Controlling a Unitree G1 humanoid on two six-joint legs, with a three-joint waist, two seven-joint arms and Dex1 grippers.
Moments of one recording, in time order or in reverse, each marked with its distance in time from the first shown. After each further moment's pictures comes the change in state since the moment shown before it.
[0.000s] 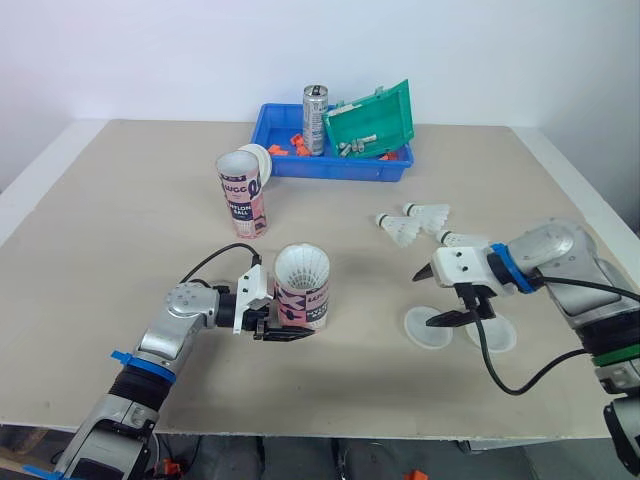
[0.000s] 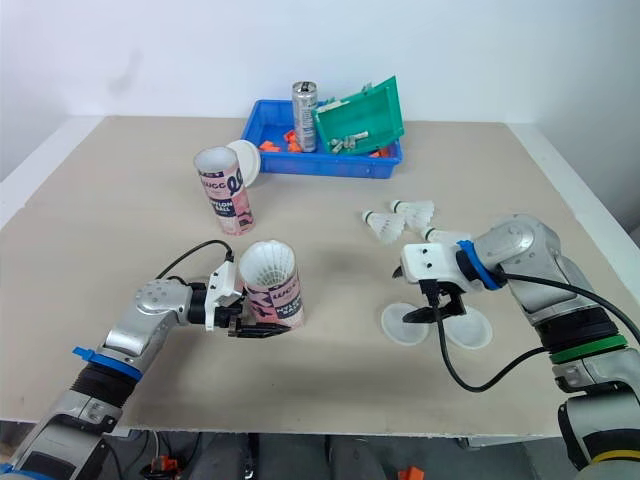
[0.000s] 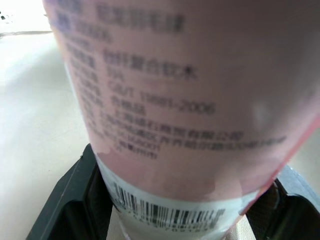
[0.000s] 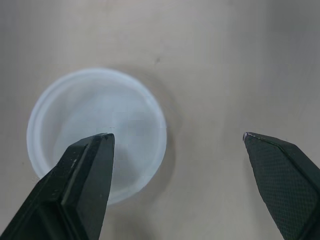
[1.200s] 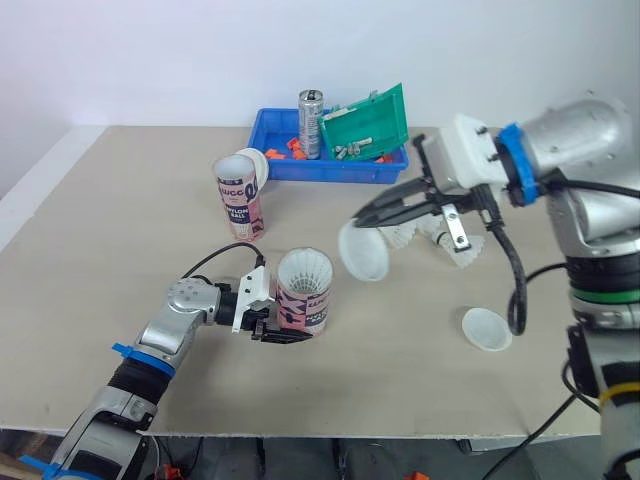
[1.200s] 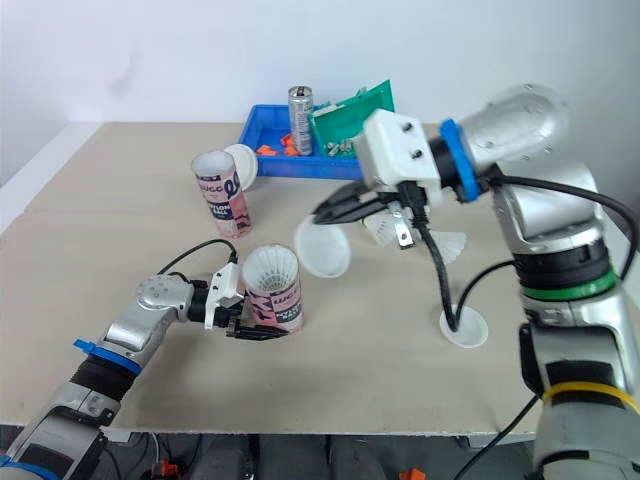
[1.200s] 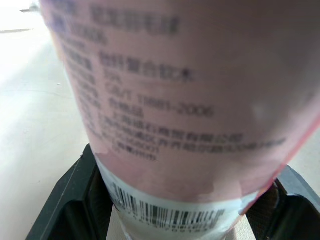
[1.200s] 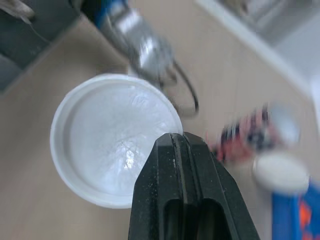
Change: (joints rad) left arm -0.040 0.026 -0.038 0.031 0.012 0.009 -0.048; right arm -0.465 0.230 -0.077 -0.293 0.361 0.262 0.045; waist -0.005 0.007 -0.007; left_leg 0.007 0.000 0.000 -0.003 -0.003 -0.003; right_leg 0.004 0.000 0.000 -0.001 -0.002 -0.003
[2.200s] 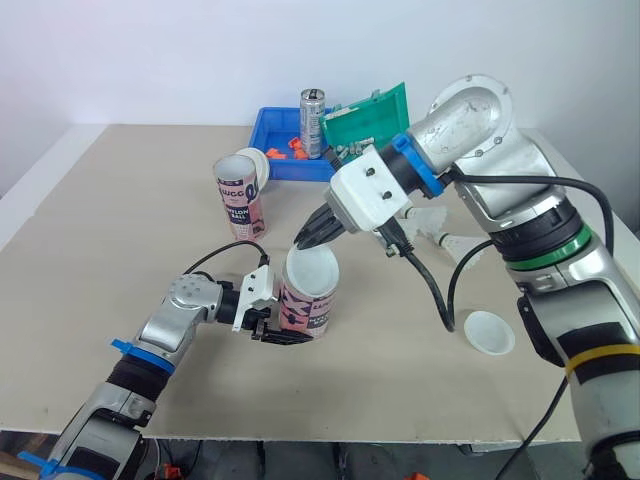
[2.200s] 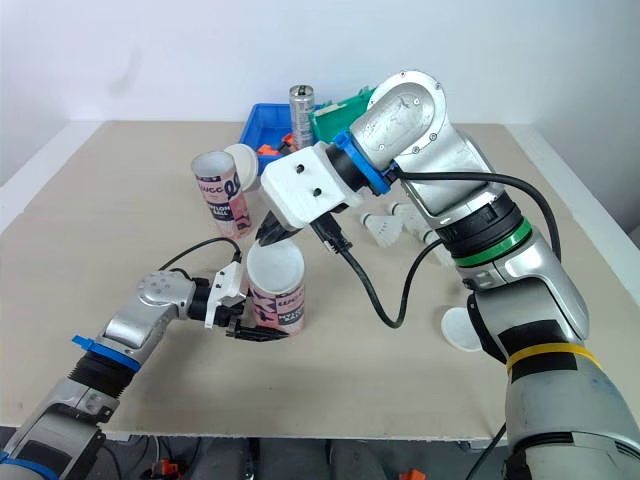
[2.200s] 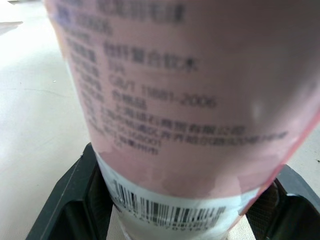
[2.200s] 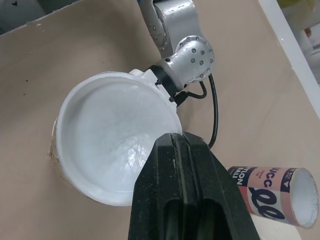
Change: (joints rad) left arm -0.005 0.012 -0.015 -0.036 0.007 0.039 0.000; right arm -0.164 0.096 0.277 0.187 -0.107 -0.312 0.018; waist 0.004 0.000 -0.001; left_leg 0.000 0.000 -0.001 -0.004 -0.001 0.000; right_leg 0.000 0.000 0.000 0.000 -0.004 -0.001
